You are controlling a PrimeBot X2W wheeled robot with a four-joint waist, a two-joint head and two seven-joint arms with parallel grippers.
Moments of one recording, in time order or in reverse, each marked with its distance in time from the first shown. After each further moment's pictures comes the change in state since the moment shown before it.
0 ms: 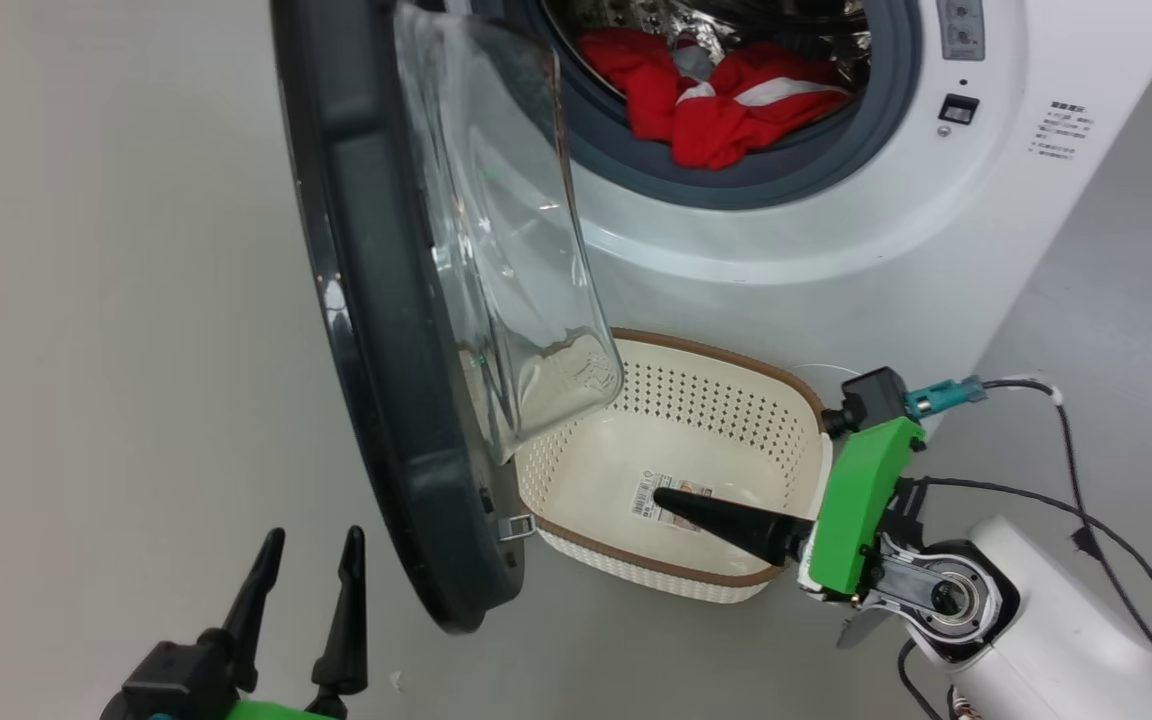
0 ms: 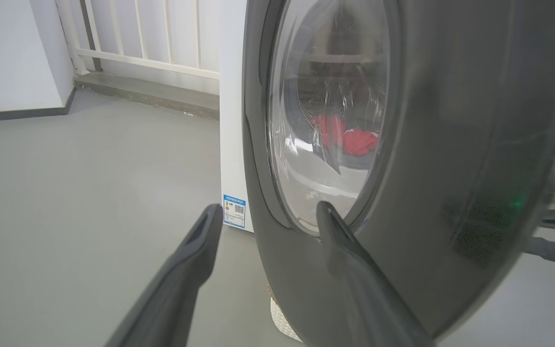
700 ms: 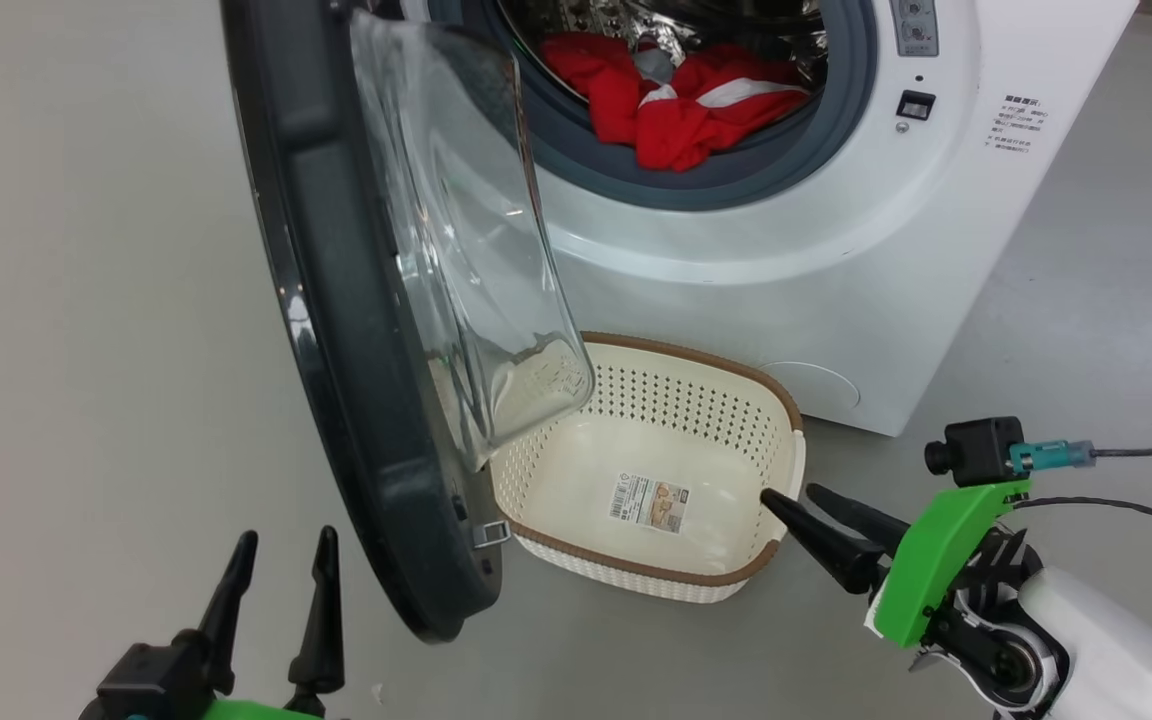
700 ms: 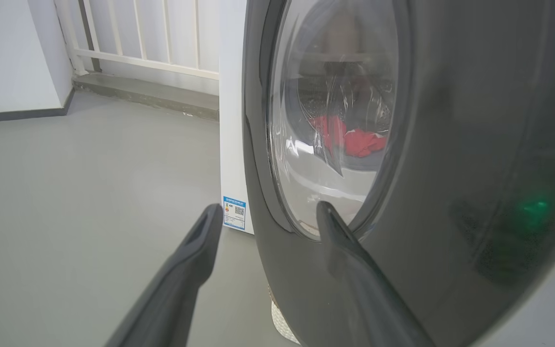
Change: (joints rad) left arm -0.002 -0.001 0.050 0.014 0.002 -0.007 0.000; right arm 0.048 -0.180 0.143 0.004 -0.180 0.000 -0.408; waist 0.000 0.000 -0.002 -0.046
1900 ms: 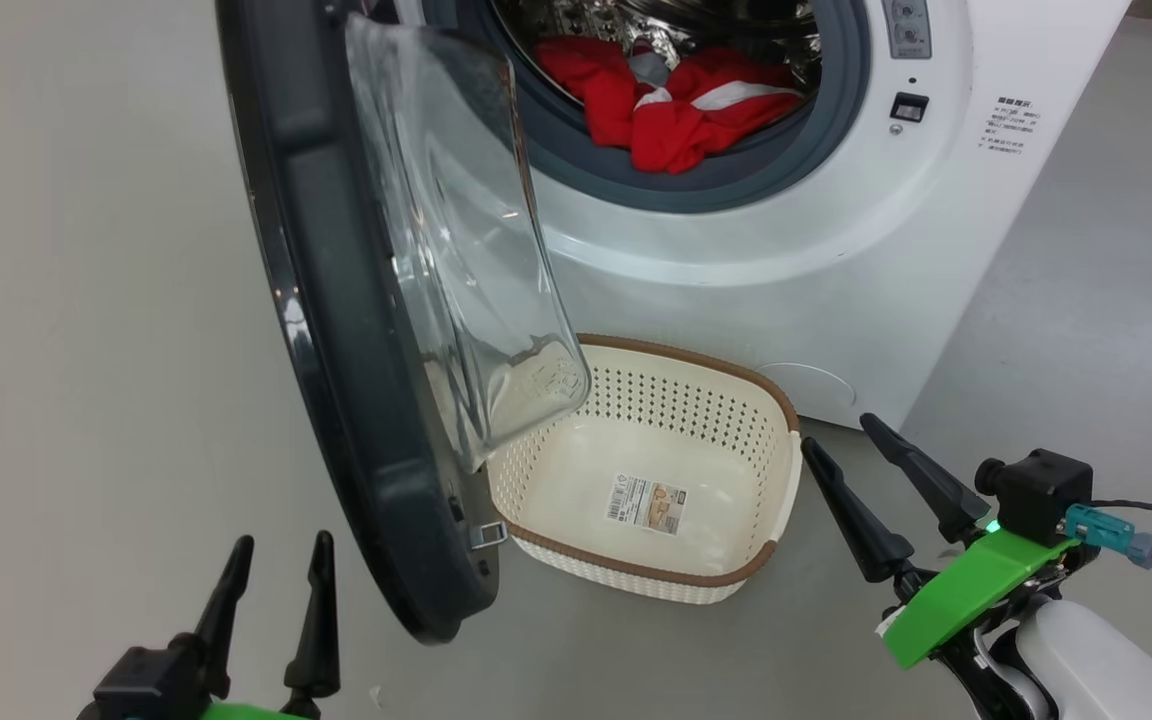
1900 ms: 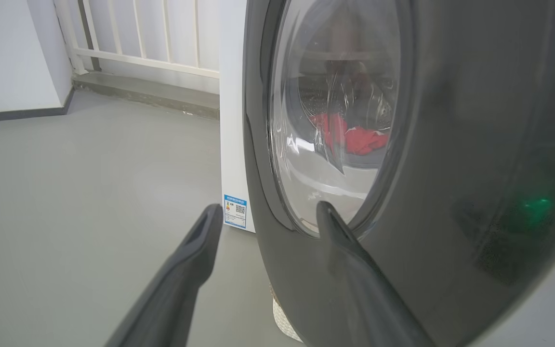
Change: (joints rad) left arm 0.004 0.000 0.013 0.010 0.008 -0.010 0.000; right arm 0.126 0.049 -0.175 -0.055 -0.525 0.001 -0.403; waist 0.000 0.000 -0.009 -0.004
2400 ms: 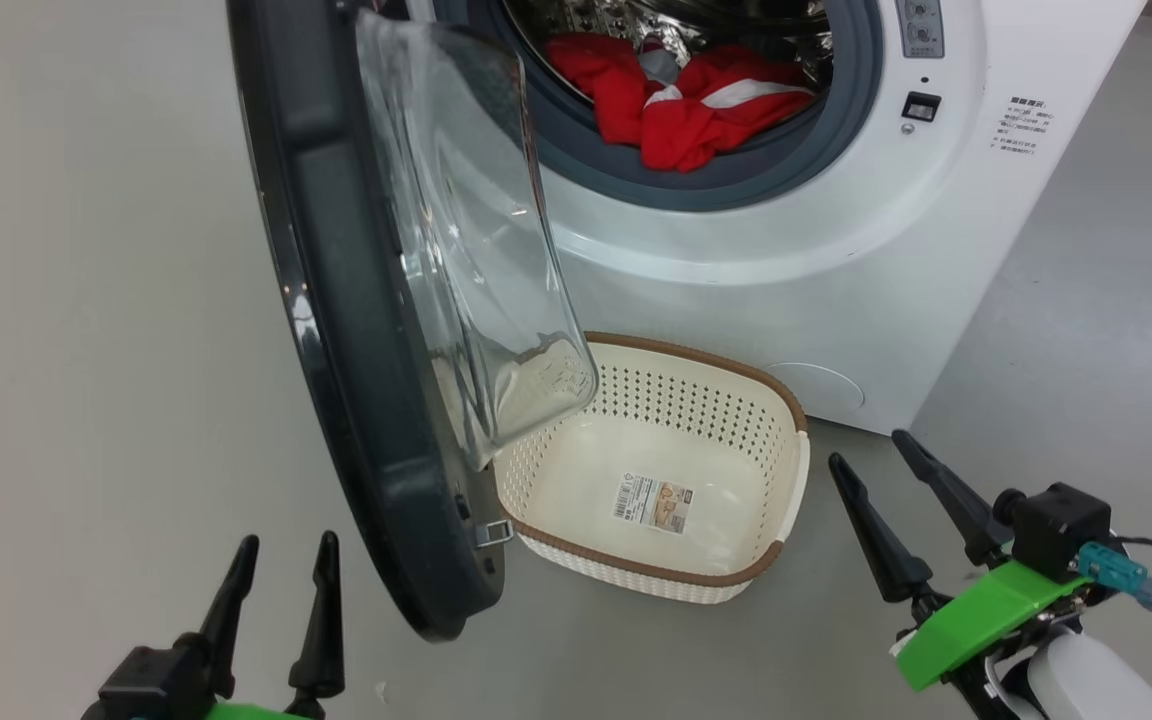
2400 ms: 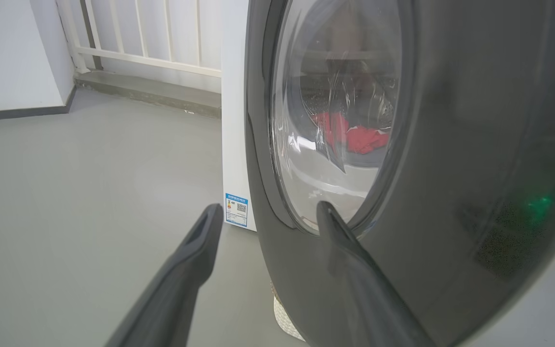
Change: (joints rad) left arm 0.000 0.000 -0.009 -0.001 -0.002 0.001 0.000; right arm 0.094 0.071 -0.168 -0.038 -0.191 0.000 -0.004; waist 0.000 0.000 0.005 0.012
